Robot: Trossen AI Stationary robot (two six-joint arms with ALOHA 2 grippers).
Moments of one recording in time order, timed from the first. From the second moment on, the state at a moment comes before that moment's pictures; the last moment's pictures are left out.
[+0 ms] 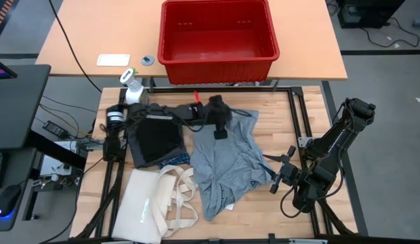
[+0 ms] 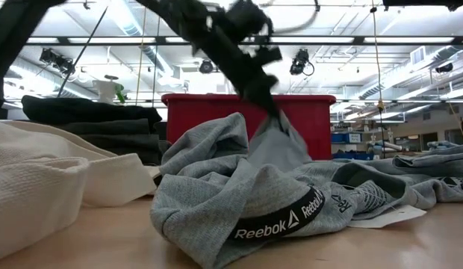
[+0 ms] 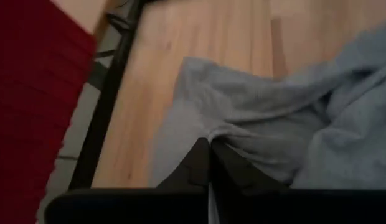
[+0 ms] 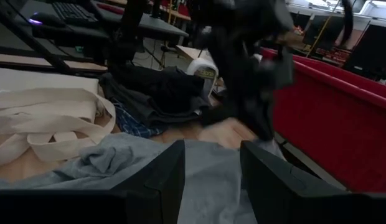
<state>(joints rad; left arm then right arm) 0.21 1.97 1.48 -0.18 -0.23 0.34 0.93 1.25 0.82 -0.62 1.38 0.81</state>
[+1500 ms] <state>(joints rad) 0.34 1.66 1.48 -0.67 -0.51 0.30 0.63 1.45 0.82 -0.28 1.01 0.52</state>
